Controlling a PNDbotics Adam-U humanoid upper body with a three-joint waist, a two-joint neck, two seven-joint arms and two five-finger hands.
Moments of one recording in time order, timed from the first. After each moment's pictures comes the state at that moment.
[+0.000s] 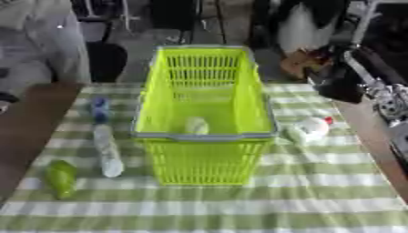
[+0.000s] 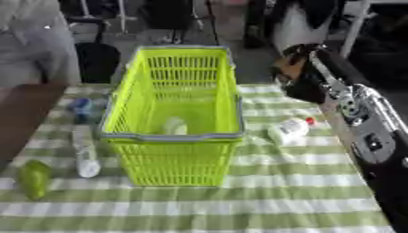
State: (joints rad) left arm -0.16 0.36 0.18 -1.91 0.03 -0.06 0.09; right arm -0.64 -0.47 0.12 -1.37 0.67 -0.03 0.10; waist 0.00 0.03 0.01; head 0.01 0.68
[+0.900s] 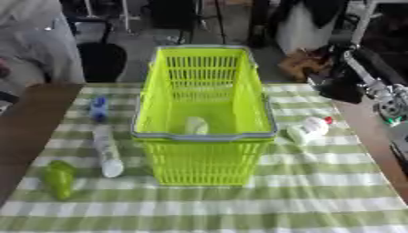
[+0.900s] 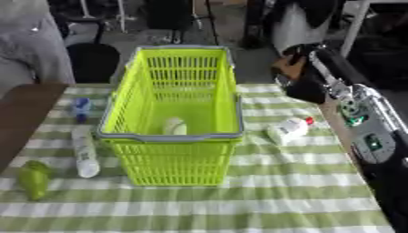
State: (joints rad) left arm -0.16 0.36 0.18 -1.91 0.03 -0.06 0.09; right arm -0.64 -0.47 0.12 -1.37 0.67 -0.03 0.10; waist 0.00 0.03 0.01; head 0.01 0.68
